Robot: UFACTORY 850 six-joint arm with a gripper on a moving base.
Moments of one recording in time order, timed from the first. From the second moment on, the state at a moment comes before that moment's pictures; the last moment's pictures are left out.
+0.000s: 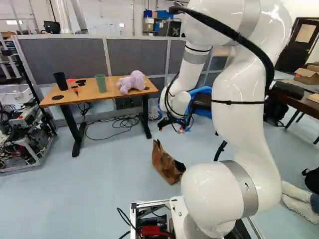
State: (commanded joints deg) arm 0.0 -27.2 -42.4 3.1 4.2 0.0
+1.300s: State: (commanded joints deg) arm -0.2 -43.2 -51.8 3.1 4.2 -4.4
